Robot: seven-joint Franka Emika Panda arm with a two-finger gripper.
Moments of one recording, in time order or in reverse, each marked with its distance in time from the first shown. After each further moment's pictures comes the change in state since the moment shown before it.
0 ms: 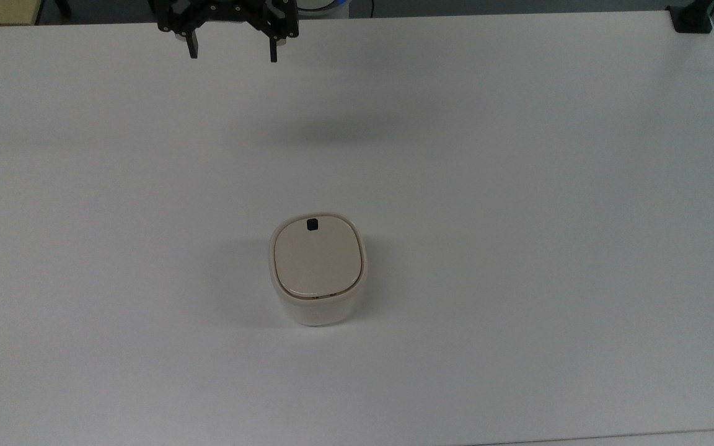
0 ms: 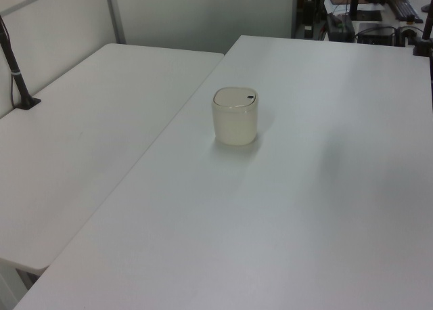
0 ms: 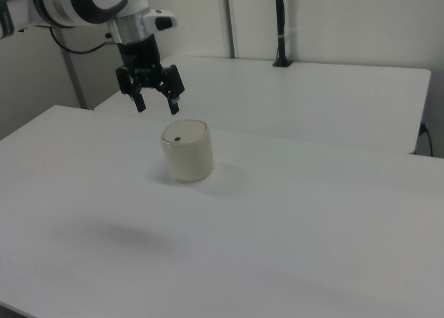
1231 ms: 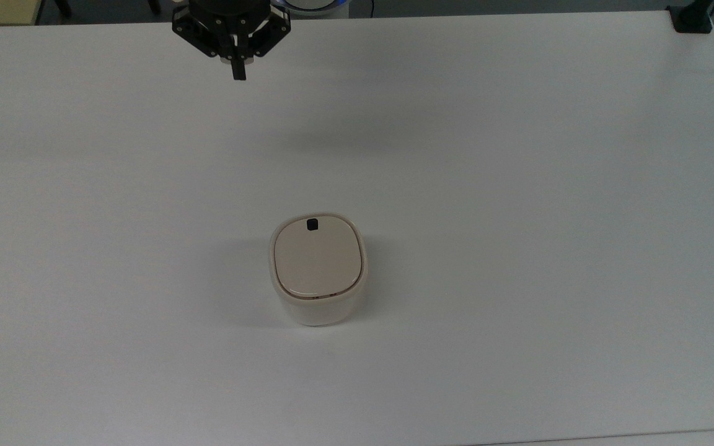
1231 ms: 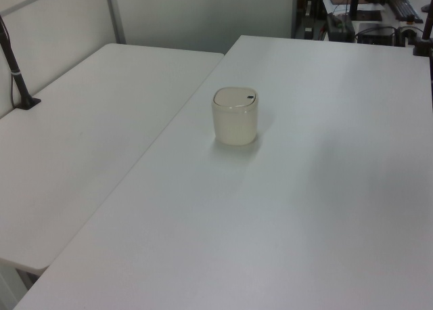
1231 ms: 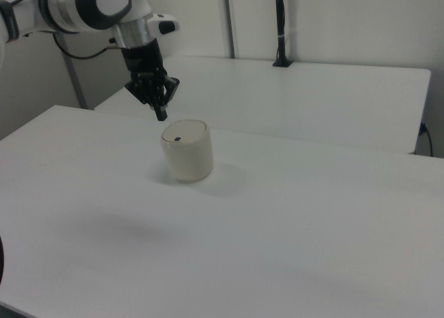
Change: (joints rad) arm 0.002 0.024 0.005 -0.004 0.002 0.035 -0.057
